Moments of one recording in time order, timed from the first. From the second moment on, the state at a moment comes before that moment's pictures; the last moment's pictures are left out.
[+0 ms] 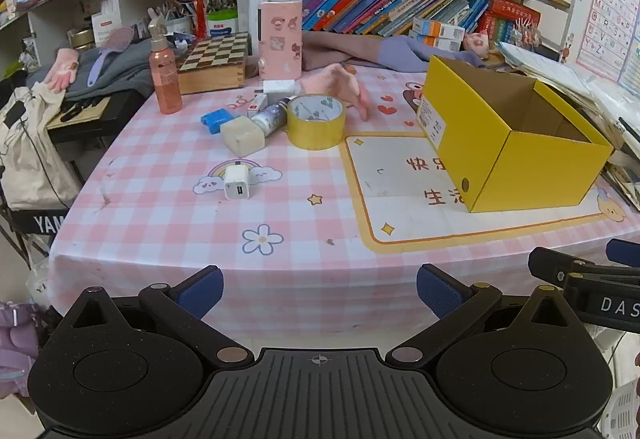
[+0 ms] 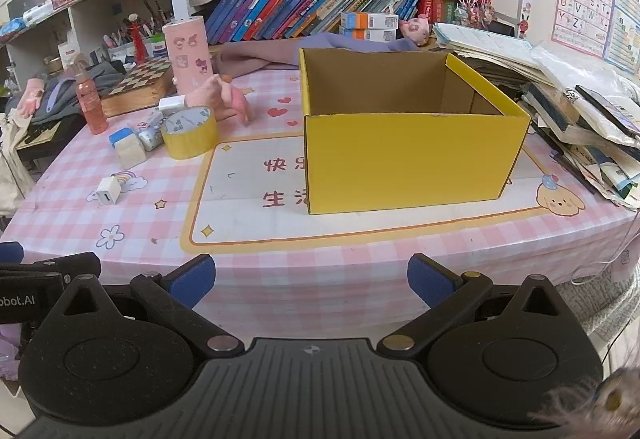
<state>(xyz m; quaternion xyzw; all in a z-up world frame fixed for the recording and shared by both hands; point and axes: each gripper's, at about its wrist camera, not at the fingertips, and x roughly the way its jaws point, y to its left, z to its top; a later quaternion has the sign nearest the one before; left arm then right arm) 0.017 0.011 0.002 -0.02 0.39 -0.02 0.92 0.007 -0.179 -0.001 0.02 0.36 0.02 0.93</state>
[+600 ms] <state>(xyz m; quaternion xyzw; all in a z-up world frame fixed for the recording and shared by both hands) 0.013 0.014 0.006 -0.01 0.37 -0.02 0.93 0.005 -0.174 0.002 0.01 0.34 0.02 0.94</state>
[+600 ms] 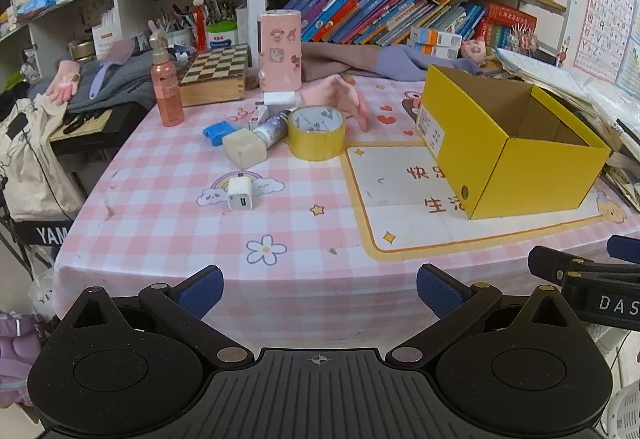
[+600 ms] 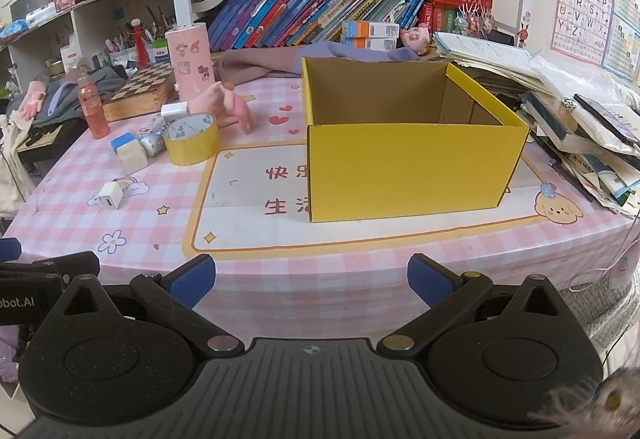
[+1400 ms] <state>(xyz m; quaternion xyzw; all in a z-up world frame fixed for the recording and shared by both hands) 0.019 0.030 0.005 -0.02 0.37 -0.02 0.93 0.014 -0.154 0.004 0.00 0.34 0.02 0.94</state>
